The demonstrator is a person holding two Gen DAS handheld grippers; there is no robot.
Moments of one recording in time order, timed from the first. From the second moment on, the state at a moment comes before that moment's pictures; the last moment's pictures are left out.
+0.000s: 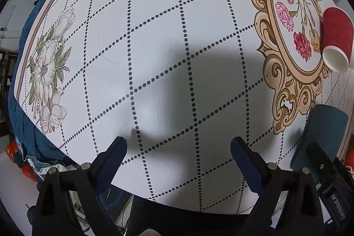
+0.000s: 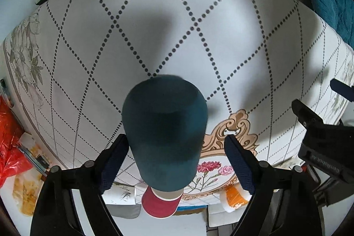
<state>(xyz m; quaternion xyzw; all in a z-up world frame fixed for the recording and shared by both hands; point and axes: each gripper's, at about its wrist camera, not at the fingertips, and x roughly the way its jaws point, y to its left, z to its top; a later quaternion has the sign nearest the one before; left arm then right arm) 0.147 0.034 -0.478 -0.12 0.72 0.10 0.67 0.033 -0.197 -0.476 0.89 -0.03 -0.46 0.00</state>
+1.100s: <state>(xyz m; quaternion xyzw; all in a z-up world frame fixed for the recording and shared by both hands) 0.145 0.035 -0.437 -0.10 0.72 0.10 0.68 0.032 -0.159 -0.485 0.85 -0.24 -0.45 -0.13</state>
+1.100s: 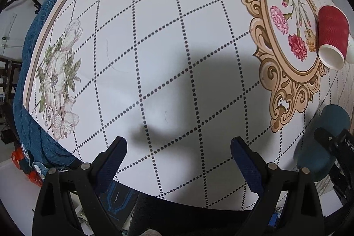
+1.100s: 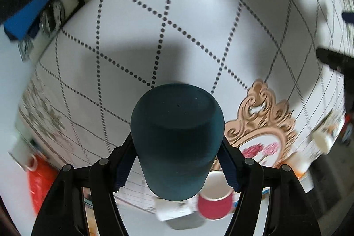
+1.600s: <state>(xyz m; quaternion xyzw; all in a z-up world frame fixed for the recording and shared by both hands) 0.194 0.028 -0.405 -0.05 0.71 0.06 0.70 0.110 -0.111 -0.481 0.67 -0.55 -0.39 -0.31</state>
